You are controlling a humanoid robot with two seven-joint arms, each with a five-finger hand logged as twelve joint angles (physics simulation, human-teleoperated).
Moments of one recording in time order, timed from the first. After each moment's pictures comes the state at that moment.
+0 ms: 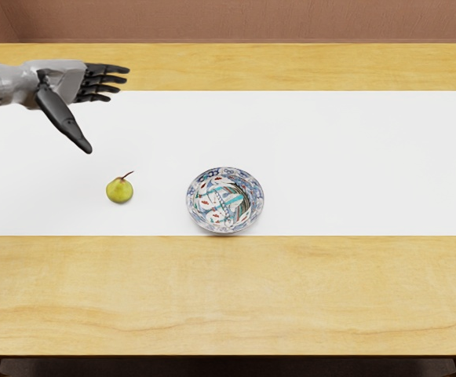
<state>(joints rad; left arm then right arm) -1.19 0.78 -0.32 -1.04 0.47 -0.61 0.12 -0.06 0.00 0.02 0.16 -0.06 0.07 -0.22</state>
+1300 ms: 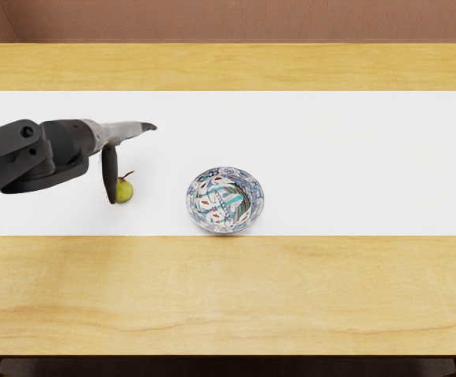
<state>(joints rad) -1.10 0.55 -0.31 -1.39 1.23 -0.25 0.61 -0.05 0.00 0.01 0.16 -0.06 0.07 -0.22</state>
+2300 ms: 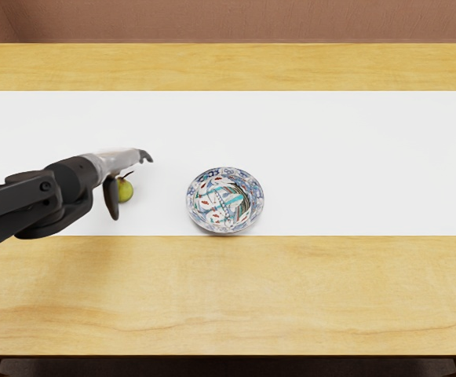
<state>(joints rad) -0.96 0.55 -0.27 -1.43 1.39 -0.12 0.61 -0.05 0.00 0.02 0.16 -0.06 0.07 -0.22</state>
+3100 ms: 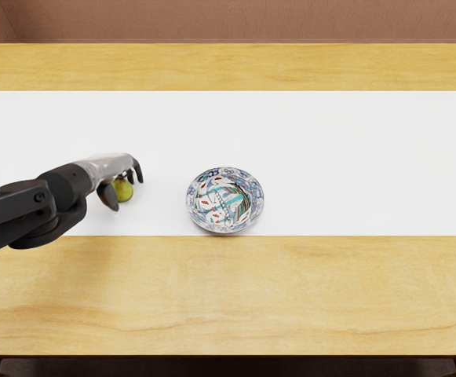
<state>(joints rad) -0.92 0.57 -0.27 -1.45 1.42 -0.09 0.61 -0.05 0.00 0.02 0.16 -0.06 0.07 -0.22</state>
